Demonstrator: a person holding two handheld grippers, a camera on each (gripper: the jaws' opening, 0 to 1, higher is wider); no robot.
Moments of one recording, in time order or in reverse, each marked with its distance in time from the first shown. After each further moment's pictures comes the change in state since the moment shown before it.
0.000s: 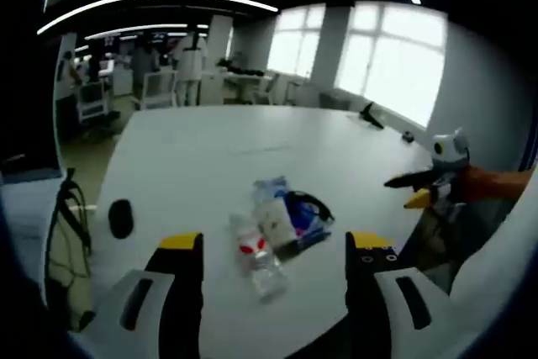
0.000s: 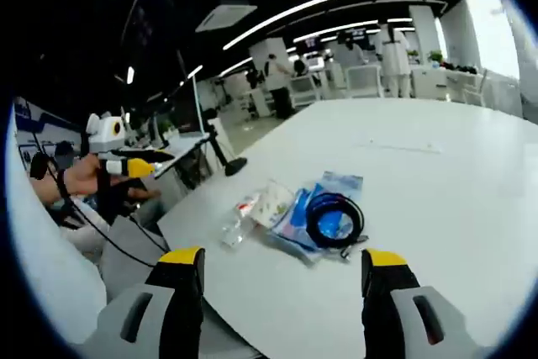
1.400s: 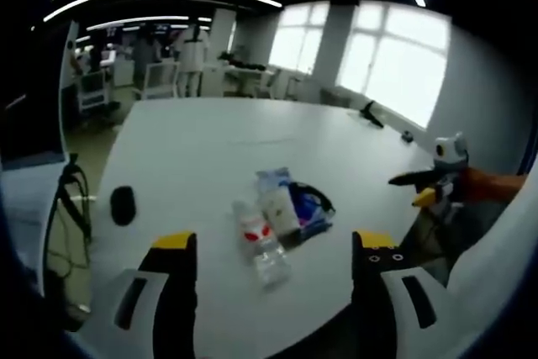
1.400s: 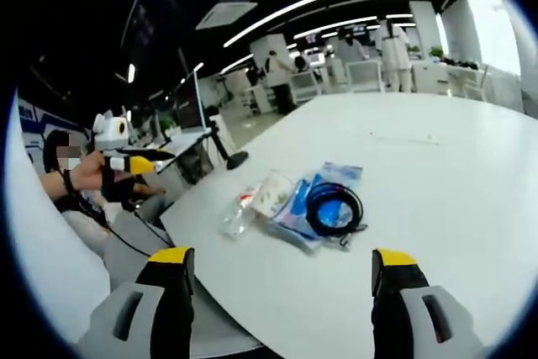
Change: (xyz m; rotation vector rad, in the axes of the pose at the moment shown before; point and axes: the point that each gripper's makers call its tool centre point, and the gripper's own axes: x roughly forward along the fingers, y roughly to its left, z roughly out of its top) left arm -0.010 0.012 -0.010 -0.042 0.014 0.031; right arm -0.008 -0.004 -0.008 0.041 -0.001 -0.037
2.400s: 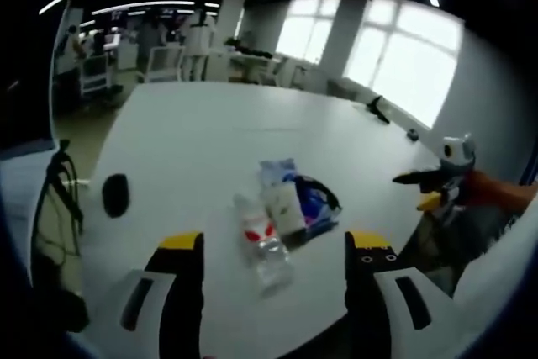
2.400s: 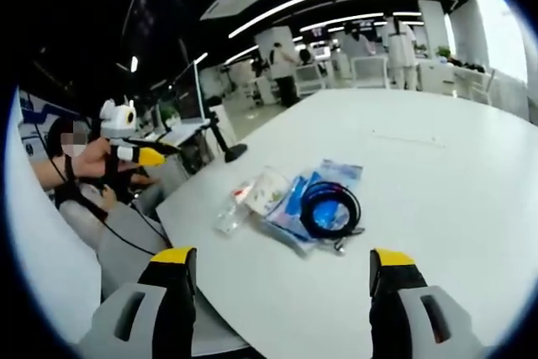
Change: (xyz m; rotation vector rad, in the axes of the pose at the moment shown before) left arm 0.039 0.017 -0.008 -0.056 0.074 0.006; right arm 0.012 -0.012 0.003 -0.042 0.046 0.003
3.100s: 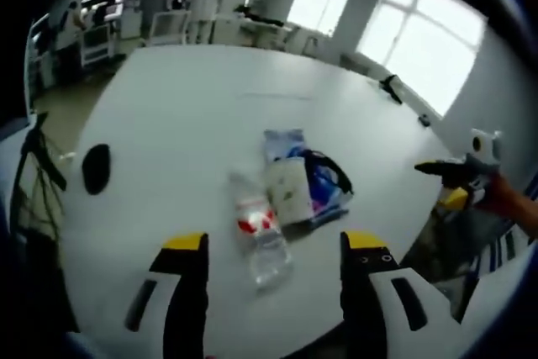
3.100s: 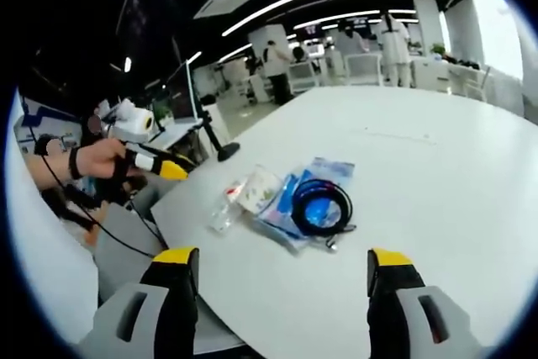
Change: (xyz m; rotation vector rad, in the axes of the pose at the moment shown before) left arm 0.056 0.002 -0.025 -0.085 0.174 0.039; right arm -0.003 -0.012 -0.002 0.025 0.007 -0.029
